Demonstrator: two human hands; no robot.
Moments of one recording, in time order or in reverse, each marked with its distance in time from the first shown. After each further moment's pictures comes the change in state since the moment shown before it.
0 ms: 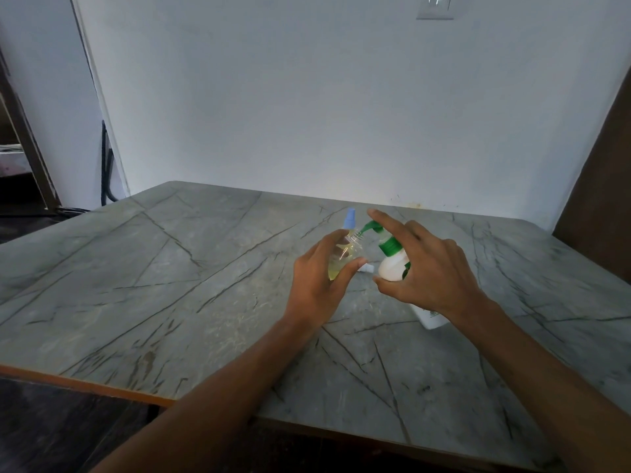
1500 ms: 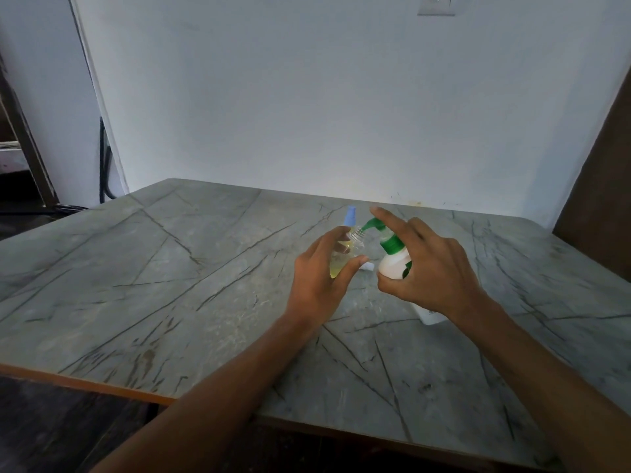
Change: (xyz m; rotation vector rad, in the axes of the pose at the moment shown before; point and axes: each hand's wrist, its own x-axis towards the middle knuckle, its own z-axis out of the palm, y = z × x) left_hand 0.000 -0.002 0.000 -0.003 -0.005 0.008; right_hand -0.001 -0.002 -0.001 0.008 0.035 -0.012
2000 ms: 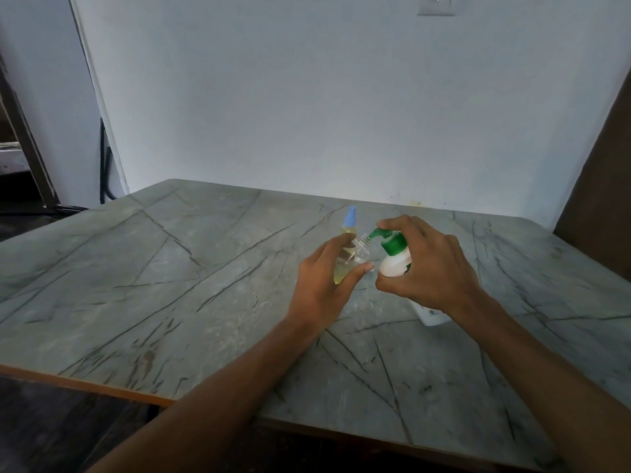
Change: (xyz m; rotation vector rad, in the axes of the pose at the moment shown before) left_hand -0.005 0.002 0.002 0.014 -0.038 0.018; right_hand 0.004 0.000 -0.002 0.124 0.011 0.031
